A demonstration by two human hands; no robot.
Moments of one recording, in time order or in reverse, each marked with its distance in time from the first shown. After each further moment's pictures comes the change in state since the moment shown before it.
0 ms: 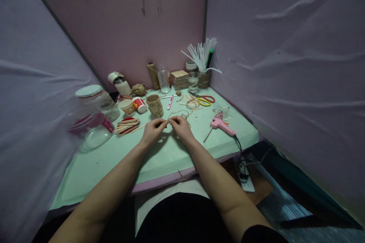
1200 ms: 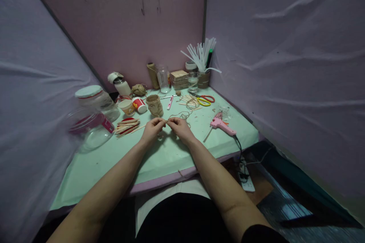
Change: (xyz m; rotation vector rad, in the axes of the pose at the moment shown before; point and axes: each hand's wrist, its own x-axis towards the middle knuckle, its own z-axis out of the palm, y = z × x) left_hand 0.003 -0.001 0.002 -0.270 0.002 -0.208; right_hand -0.002 -0.008 0.000 0.081 -0.137 0.071
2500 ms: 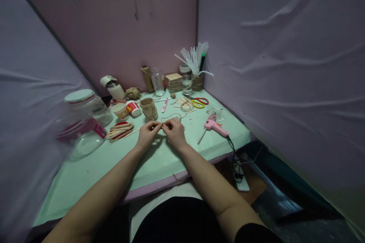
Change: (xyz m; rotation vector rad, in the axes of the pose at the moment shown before) left_hand 0.002 -0.006 0.005 -0.004 0.082 0.116; right_hand -0.002 0.007 0.003 -0.472 0.319 -0.469
